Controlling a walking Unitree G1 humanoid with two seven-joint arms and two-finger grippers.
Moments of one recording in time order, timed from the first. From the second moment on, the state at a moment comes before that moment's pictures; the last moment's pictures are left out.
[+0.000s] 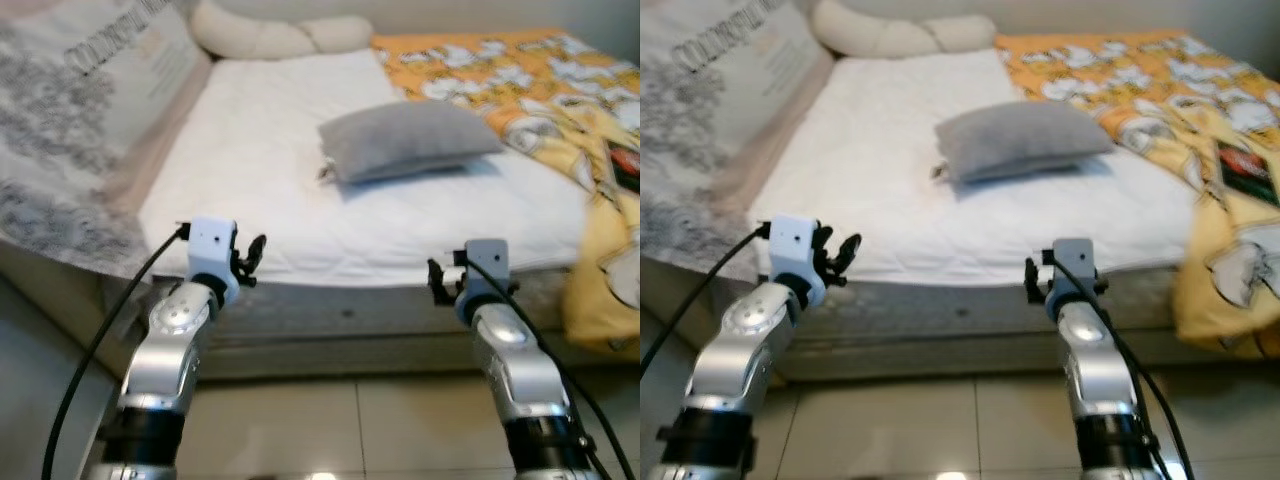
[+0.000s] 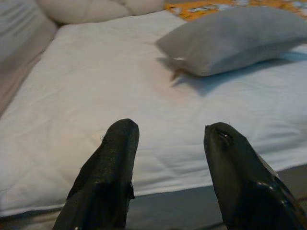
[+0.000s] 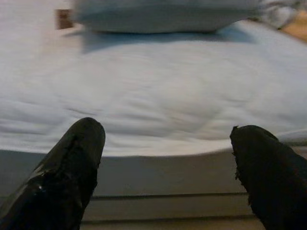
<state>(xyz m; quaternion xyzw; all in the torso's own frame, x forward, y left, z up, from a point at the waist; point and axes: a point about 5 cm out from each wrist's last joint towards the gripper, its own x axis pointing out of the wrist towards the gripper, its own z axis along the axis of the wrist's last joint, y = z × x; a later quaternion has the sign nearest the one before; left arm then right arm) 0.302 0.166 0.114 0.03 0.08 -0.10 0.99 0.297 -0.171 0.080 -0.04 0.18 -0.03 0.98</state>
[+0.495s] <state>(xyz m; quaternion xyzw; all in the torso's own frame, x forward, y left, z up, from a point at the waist) 0.302 0.165 0.112 0.02 0.09 -0.09 0.99 0.295 -0.171 0.078 -0.05 0.18 -0.02 0.98</state>
